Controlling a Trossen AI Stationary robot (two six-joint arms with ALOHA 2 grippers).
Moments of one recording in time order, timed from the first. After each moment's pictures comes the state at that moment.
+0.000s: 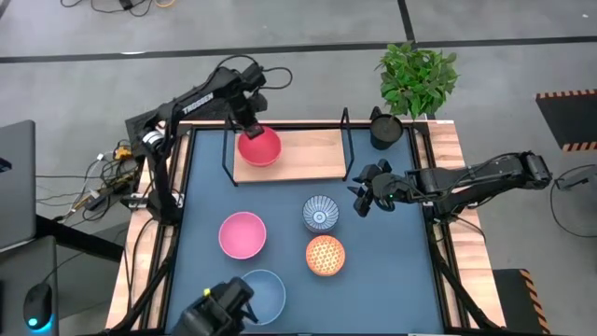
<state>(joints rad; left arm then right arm) 0.86 1.94 1.80 -1.25 0.13 0.28 0.08 1.05 0.71 -0.38 0.47 0.47</state>
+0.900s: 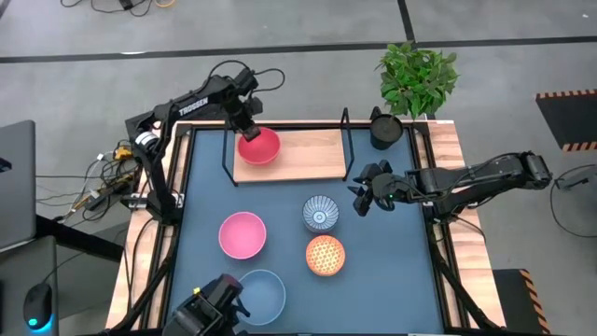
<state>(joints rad) 0.92 1.89 1.58 -1.03 0.18 0.31 0.08 1.05 0.71 -0.39 0.48 0.53</state>
